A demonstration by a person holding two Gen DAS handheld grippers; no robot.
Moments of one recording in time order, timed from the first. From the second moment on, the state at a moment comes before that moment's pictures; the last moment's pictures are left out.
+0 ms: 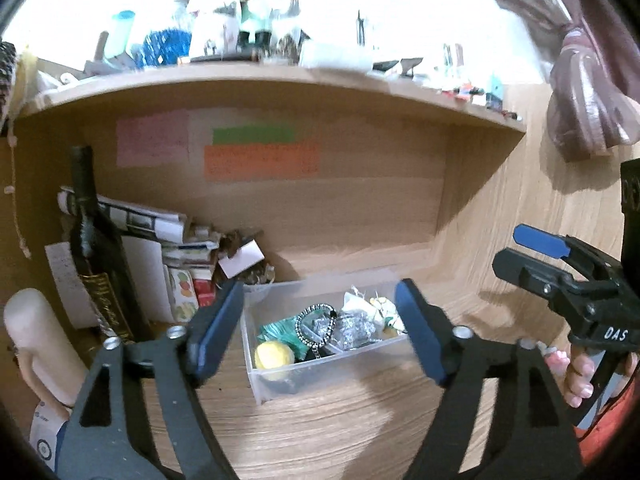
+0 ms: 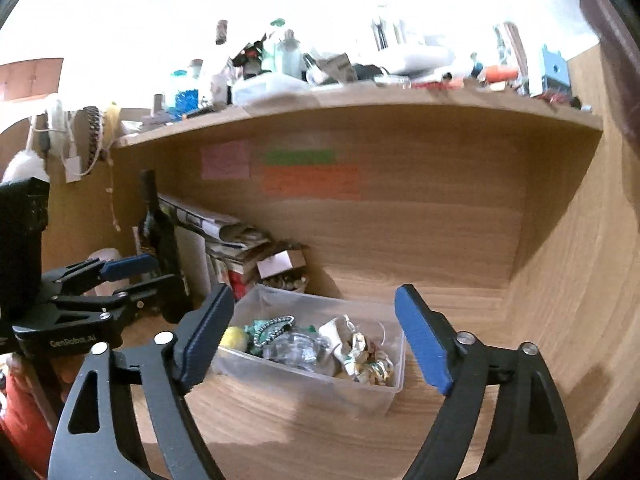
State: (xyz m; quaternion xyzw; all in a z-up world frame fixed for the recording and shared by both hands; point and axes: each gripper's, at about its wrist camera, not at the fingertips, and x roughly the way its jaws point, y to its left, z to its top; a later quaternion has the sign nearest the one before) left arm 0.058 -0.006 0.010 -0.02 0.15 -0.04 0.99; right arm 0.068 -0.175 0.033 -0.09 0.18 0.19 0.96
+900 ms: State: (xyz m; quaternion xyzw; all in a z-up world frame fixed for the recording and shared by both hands) left arm 0.027 -0.015 0.007 -0.01 0.12 -0.04 0.99; right arm 0.040 -0.182 0.025 -0.07 0.17 0.18 0.97
